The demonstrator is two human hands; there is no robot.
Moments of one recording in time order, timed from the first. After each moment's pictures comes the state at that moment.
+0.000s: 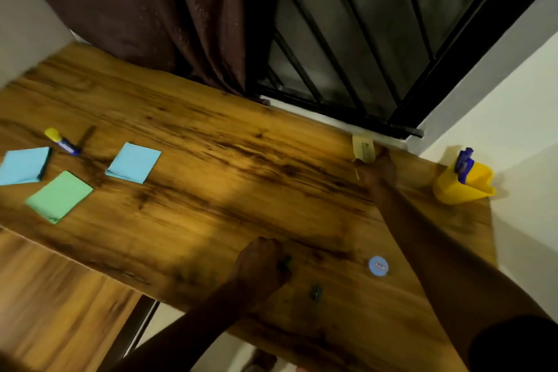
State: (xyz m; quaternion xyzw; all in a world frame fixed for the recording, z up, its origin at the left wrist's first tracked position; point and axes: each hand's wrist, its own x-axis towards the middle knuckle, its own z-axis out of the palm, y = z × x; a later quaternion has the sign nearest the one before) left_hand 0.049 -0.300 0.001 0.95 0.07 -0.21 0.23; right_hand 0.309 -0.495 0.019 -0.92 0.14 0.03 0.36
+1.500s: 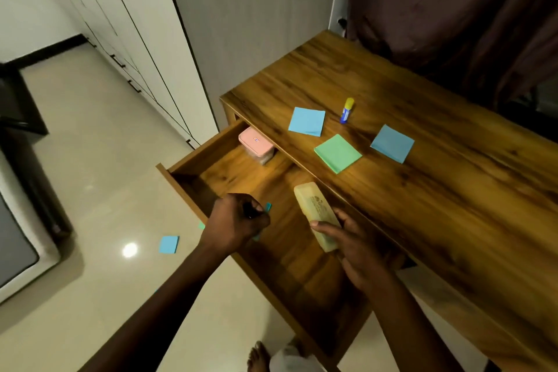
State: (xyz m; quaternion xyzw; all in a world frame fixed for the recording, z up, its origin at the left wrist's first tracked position) left_hand -0.336 0.145 0.054 0.80 0.37 0.07 0.47; right_hand -0.177 -0.053 0.019 -0.68 -0.04 0.46 0.57
